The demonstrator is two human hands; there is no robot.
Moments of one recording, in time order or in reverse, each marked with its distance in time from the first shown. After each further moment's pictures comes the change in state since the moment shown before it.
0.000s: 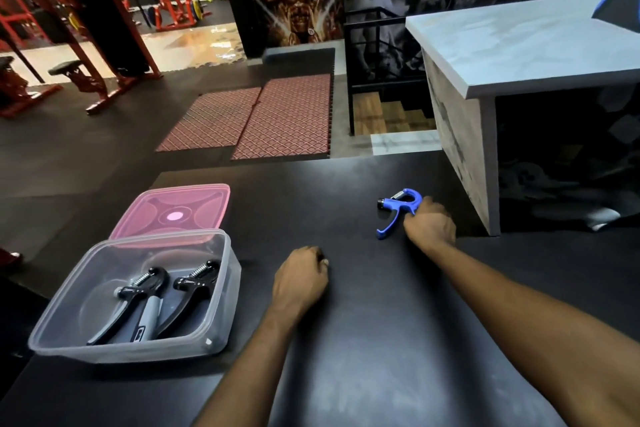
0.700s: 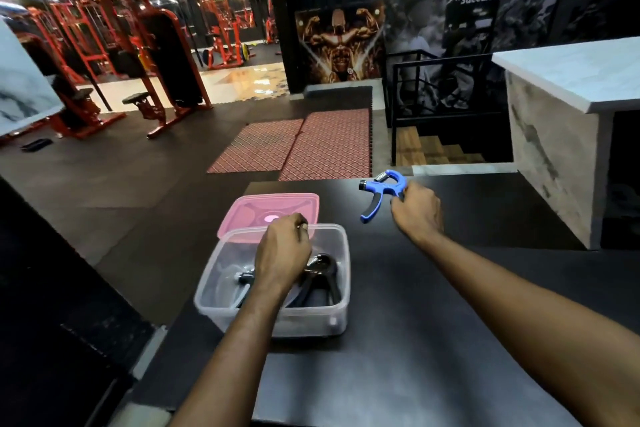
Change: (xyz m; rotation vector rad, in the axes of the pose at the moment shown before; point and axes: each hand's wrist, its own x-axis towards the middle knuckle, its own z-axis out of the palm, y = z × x) left_hand -0.047 -0.149 -0.169 -0.101 0.402 -0.034; right_hand -0.135 -0.201 0.012 0.206 0.177 -0.282
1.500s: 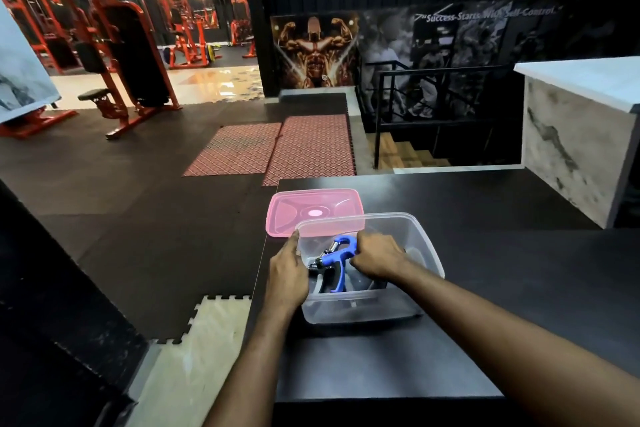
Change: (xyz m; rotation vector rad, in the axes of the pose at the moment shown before) left_hand -0.022 -0.170 -0.060 -0.341 -0.175 -0.166; right_hand -0.140 -0.151 0.110 -0.369 -0.513 -0.213
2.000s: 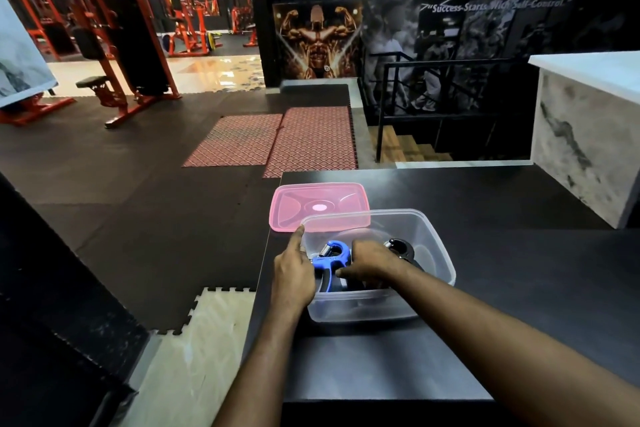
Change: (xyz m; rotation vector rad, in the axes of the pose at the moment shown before) left_hand -0.003 0.001 -0.001 -0.032 0.011 -0.066; right_hand 0.004 -0.021 0.012 0.096 -0.213 0.010
